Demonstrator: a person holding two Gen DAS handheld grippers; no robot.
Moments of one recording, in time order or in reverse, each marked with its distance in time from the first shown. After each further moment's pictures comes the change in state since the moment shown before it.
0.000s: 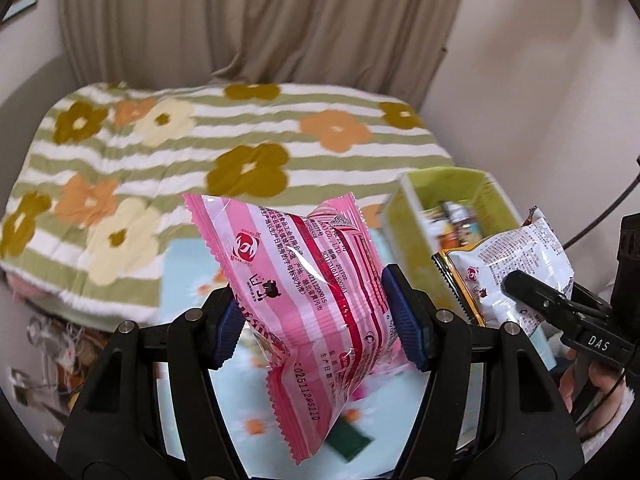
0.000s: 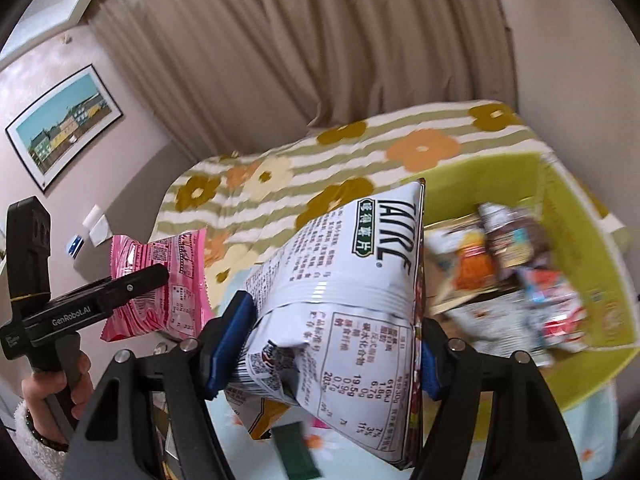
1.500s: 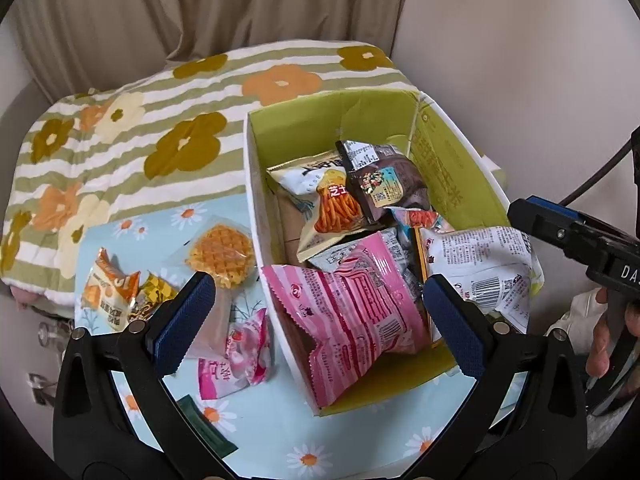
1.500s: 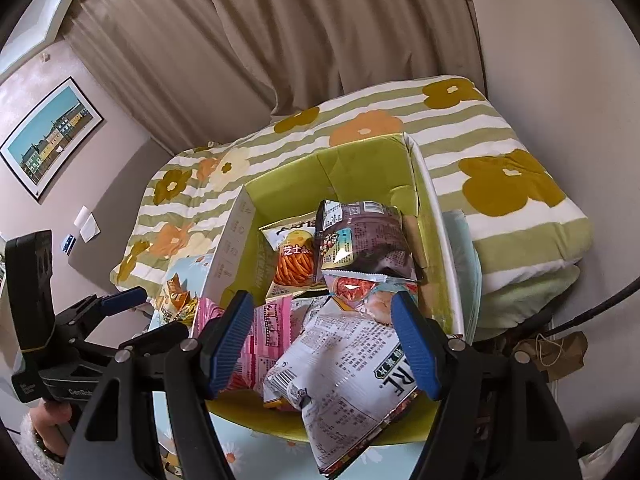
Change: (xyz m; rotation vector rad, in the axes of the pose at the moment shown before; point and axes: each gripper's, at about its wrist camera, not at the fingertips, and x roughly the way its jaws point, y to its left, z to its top) left arm 0.104 -0.213 -0.029 0.115 0.153 0.085; right arm -0.034 -0.189 0.020 0.035 0.092 0.026
